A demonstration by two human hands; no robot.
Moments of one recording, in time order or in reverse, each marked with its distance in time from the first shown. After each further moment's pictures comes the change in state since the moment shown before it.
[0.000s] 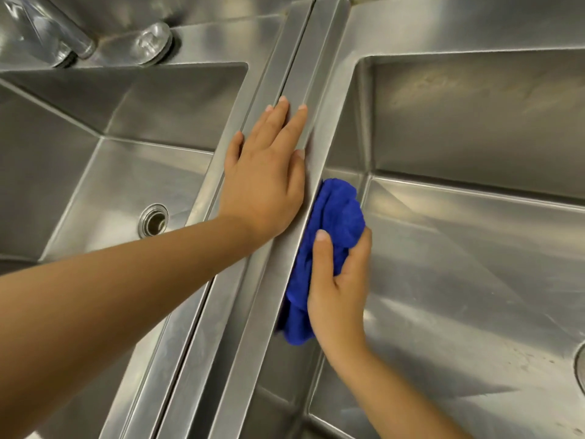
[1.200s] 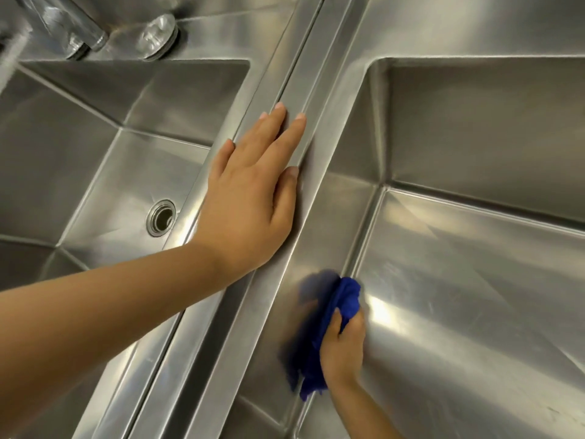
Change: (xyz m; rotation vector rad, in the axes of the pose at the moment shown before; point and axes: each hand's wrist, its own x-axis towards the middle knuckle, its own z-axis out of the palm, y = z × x) left_hand -0.001 -0.001 -0.001 0.007 0.016 0.016; right_hand -0.021 0.147 -0.035 -0.389 0.003 0.541
